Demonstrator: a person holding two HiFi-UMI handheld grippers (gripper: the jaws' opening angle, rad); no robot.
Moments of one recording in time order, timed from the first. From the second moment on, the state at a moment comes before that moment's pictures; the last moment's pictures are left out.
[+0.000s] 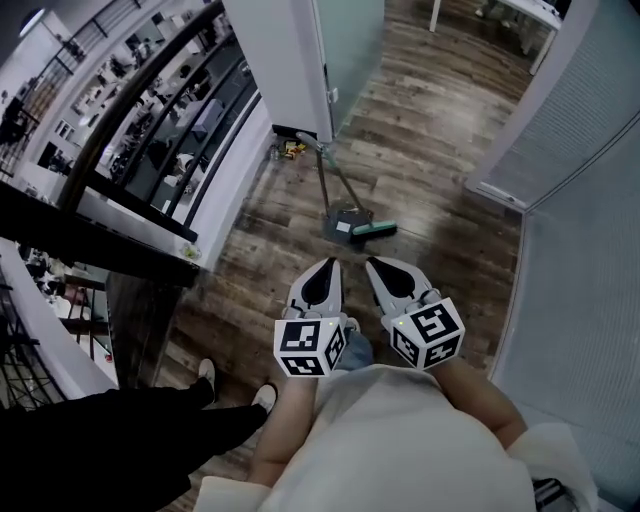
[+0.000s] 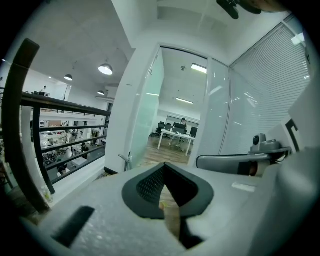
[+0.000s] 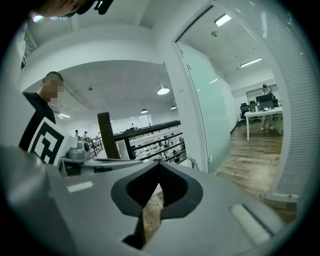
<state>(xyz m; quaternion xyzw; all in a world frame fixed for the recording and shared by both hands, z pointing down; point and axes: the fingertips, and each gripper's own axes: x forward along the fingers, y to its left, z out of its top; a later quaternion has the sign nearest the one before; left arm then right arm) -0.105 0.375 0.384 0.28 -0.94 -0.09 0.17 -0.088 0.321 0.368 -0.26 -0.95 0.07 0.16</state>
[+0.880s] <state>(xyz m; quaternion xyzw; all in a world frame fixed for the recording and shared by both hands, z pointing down) -0.215 0.398 0.395 0.32 -0.93 -0.09 0.18 -0.196 0.338 0.376 -0.22 -0.96 0.07 0.16</state>
